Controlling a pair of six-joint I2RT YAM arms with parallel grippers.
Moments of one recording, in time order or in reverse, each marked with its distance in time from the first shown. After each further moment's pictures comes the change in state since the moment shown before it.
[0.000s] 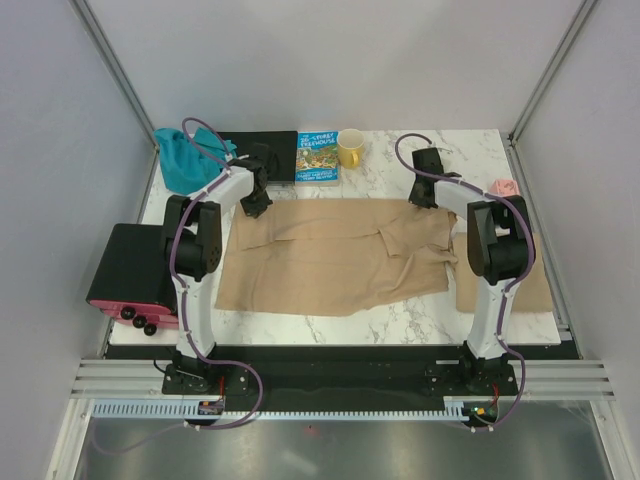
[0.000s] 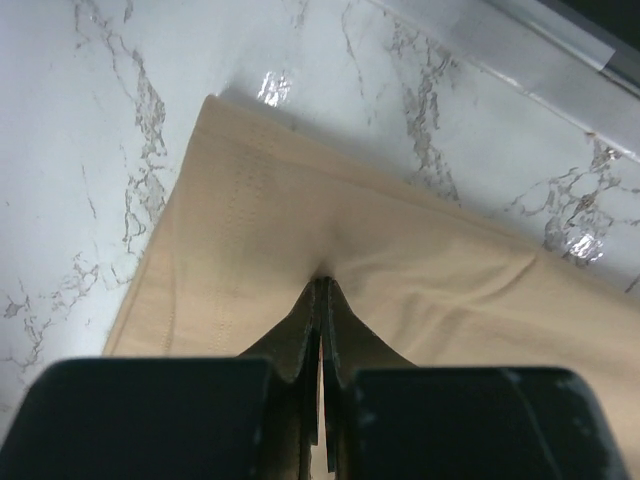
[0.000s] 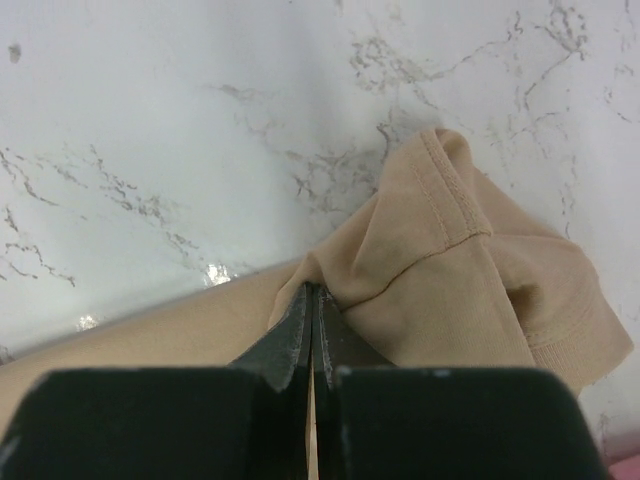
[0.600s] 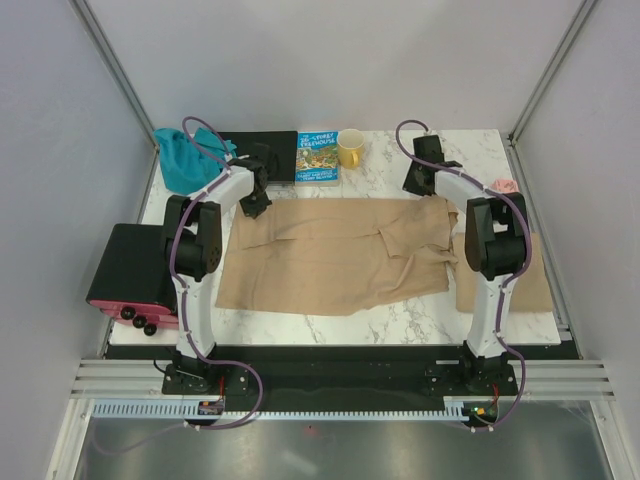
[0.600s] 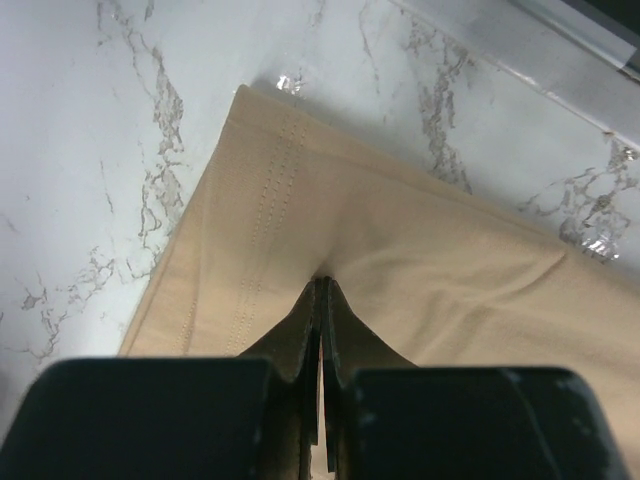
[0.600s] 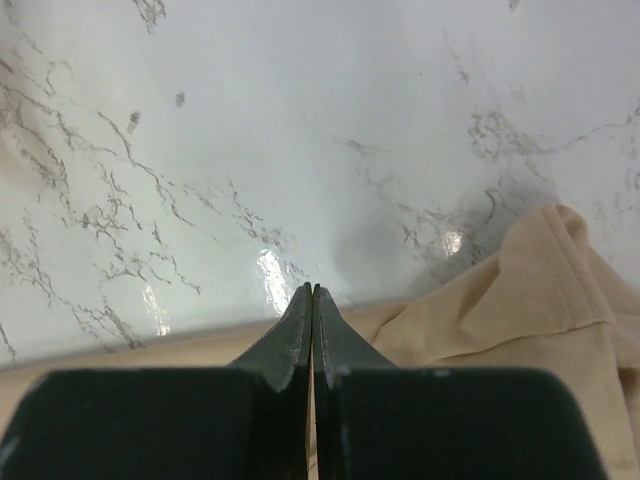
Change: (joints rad) left arm -0.001 0.003 0.007 -0.026 -0.010 0.000; right arm -0.018 0.040 0.142 -0.035 -0.161 0.000
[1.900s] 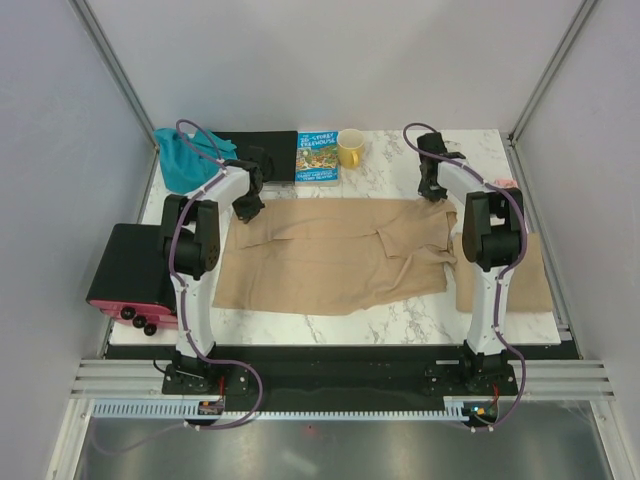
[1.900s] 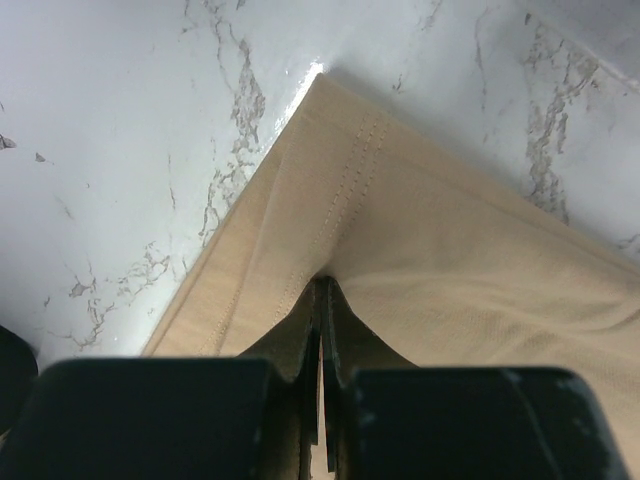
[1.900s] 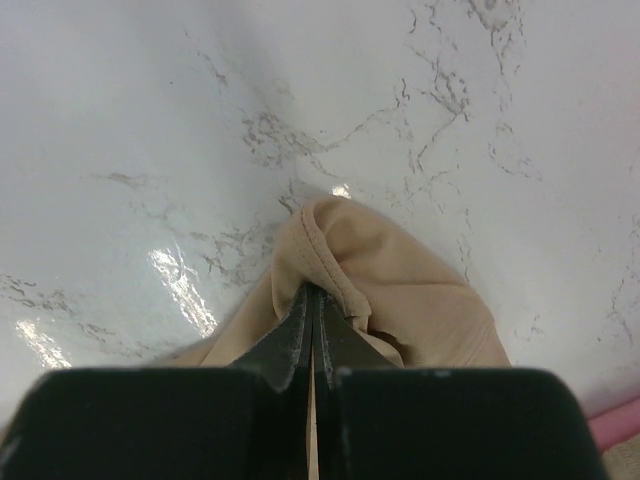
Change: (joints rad) left arm 0.035 0.013 -0.011 -0.051 -0.056 -0.028; right arm -0.042 0.117 0.162 -0.276 0.238 -0.007
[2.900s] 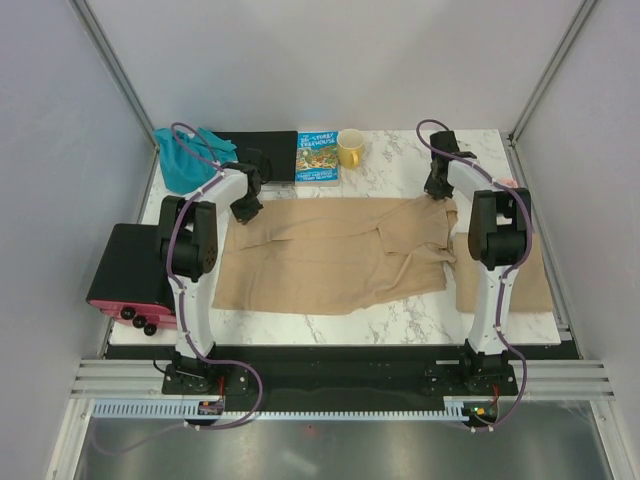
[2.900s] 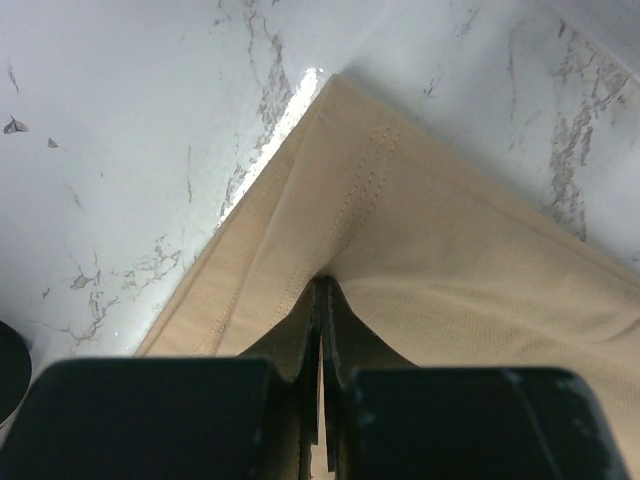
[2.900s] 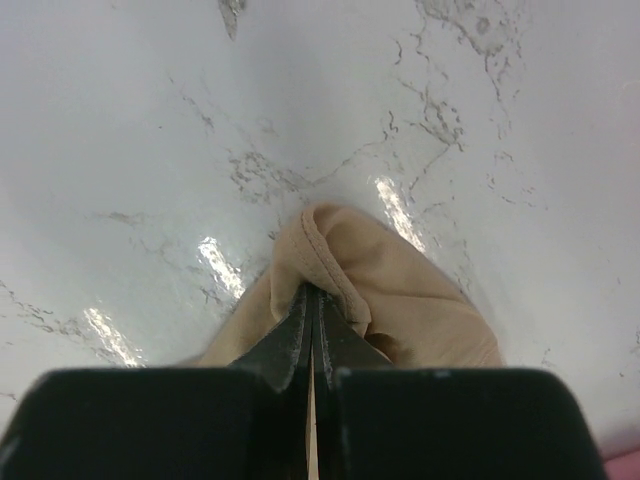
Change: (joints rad) left arm 0.006 -0.028 -0.050 0.031 -0.017 -0.051; right arm -0.060 0.009 0.005 0.024 -0.103 0.034
